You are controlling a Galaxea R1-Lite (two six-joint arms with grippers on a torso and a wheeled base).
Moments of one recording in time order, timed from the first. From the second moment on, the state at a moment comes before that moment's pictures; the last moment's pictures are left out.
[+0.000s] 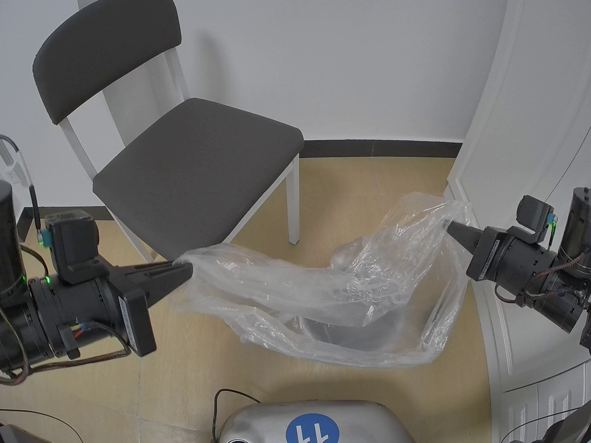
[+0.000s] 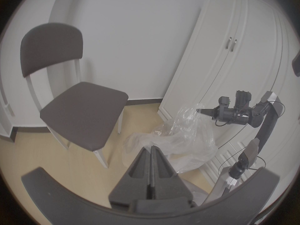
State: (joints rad) left arm -0.75 1.19 -0.67 -0.23 0.09 -0.17; right arm 0.62 1.39 -0.54 -0.76 -0.18 0.37
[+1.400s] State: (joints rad) left arm -0.75 1.45 -0.20 -0.76 -0.08 -0.54; right arm 0.83 1.46 -1.14 -0.42 -0.40 0.27
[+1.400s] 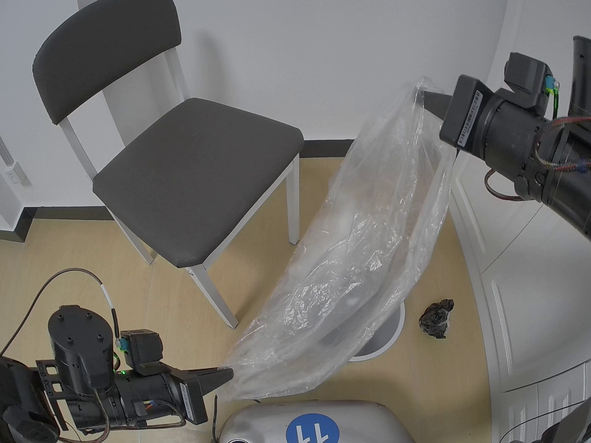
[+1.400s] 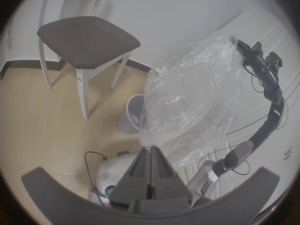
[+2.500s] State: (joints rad) left arm -0.77 1.62 -0.16 -0.94 -0.07 -0.59; right arm 0.94 1.53 -1.23 -0.42 -0.44 0.25
